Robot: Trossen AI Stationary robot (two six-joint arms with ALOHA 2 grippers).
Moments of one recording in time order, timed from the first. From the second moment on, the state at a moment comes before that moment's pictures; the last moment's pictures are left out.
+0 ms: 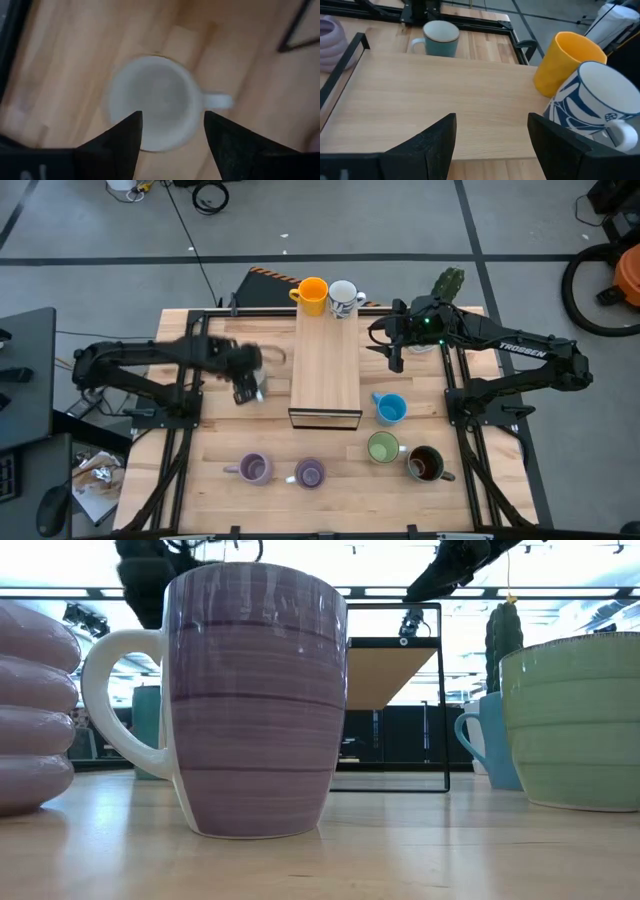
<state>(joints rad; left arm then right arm) 0.07 1.22 1.09 -1.13 -0.23 -0.26 -0.33 1.06 1.04 -0.47 -0.07 -0.28</state>
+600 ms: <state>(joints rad) -0.49 1.31 1.01 -1.05 -0.53 -1.19 -0.25 1.06 1.04 -0.47 0.01 -0.21</state>
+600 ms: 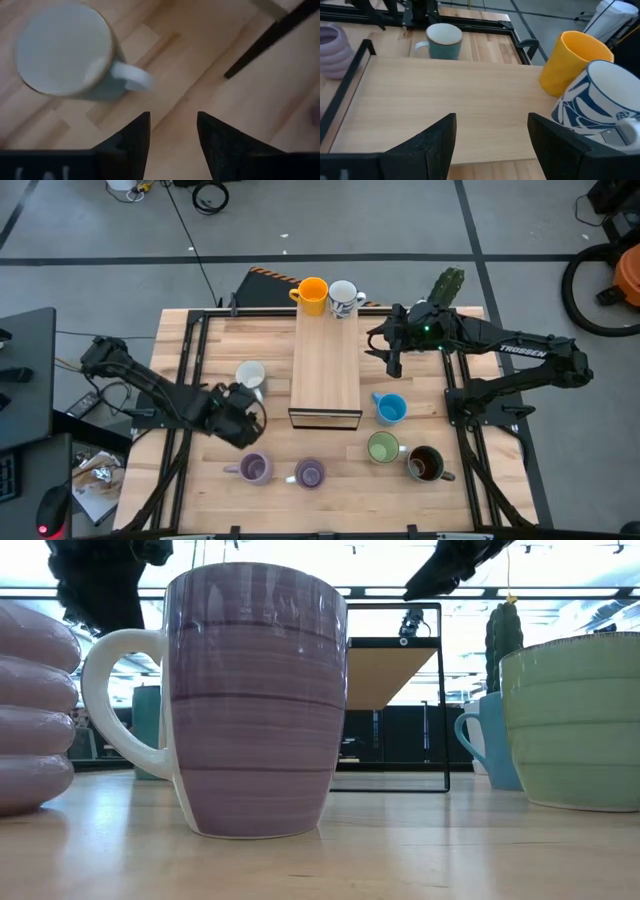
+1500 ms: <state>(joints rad) -0.45 1.59 1.01 -1.05 -0.67 -1.61 -0.15 1.06 1.04 -0.44 0.01 -0.24</state>
